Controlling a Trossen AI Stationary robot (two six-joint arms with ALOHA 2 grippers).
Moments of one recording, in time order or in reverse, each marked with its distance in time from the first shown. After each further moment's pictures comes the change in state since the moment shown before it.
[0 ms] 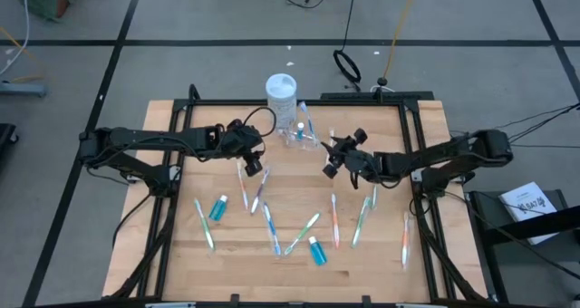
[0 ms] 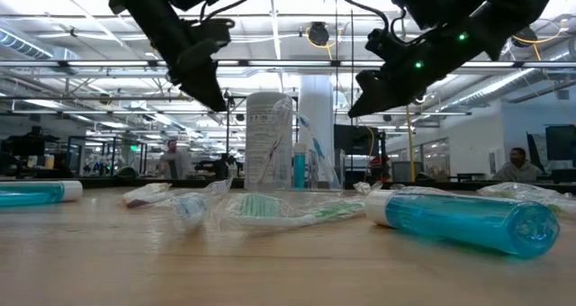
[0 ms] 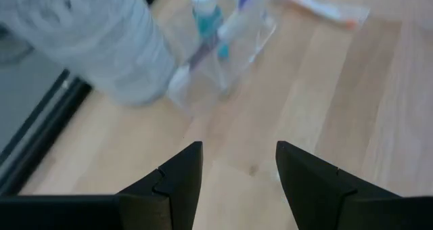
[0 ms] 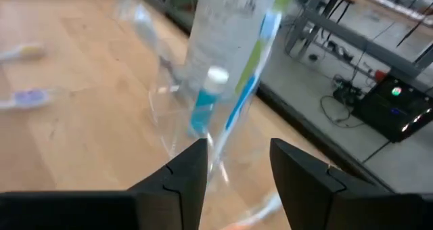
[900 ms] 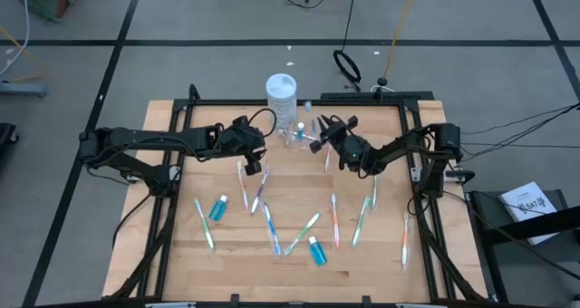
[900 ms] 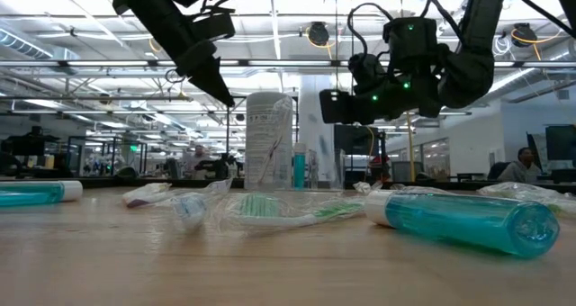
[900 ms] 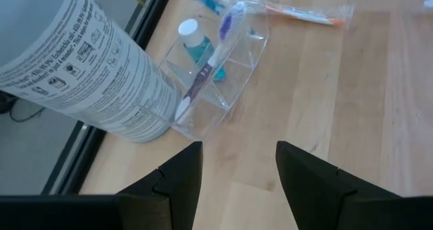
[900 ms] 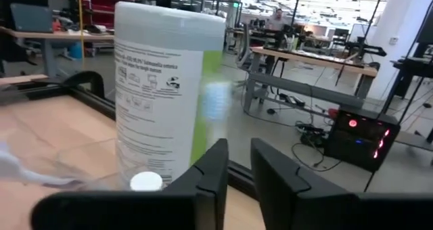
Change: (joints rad) left arm 0.002 0.000 0.000 0.095 0.000 0.231; right arm -0.211 0.438 0.001 0.954 0.006 -0.220
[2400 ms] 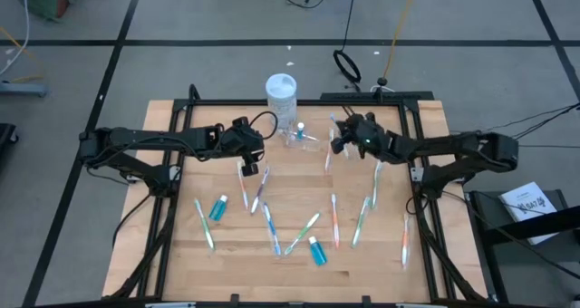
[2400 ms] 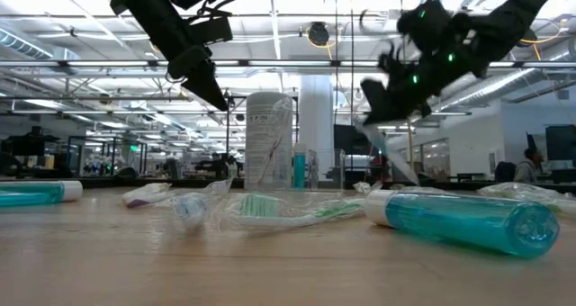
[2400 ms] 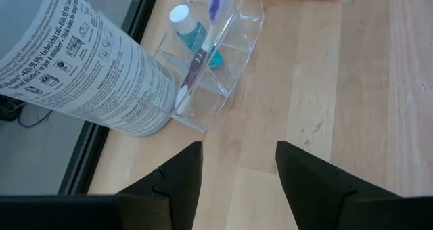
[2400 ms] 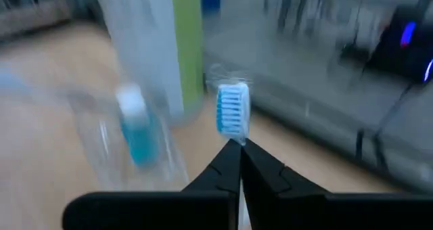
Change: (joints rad) left arm 0.000 0.000 0.000 -0.045 0.000 0.078; right arm -0.112 -0.517 -0.071 -0.840 -0.271 0.308
